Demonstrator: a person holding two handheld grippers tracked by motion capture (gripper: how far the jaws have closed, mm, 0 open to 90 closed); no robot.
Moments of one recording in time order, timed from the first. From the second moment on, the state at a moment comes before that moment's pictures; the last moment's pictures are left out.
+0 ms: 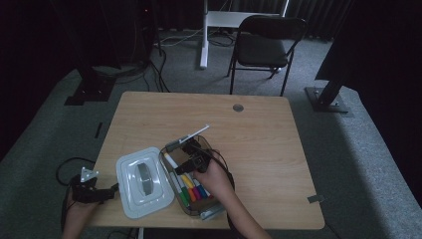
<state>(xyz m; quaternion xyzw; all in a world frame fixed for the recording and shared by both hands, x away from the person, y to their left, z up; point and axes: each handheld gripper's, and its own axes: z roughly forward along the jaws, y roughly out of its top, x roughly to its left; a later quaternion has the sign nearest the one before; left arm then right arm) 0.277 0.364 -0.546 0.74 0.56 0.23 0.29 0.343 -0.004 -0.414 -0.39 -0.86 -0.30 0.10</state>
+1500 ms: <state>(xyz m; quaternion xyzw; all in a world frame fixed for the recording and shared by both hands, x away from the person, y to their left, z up) 0.277 0.364 -0.546 0.74 0.56 0.23 0.29 0.342 -0.043 -0.404 -0.39 -0.87 -0.29 0.07</state>
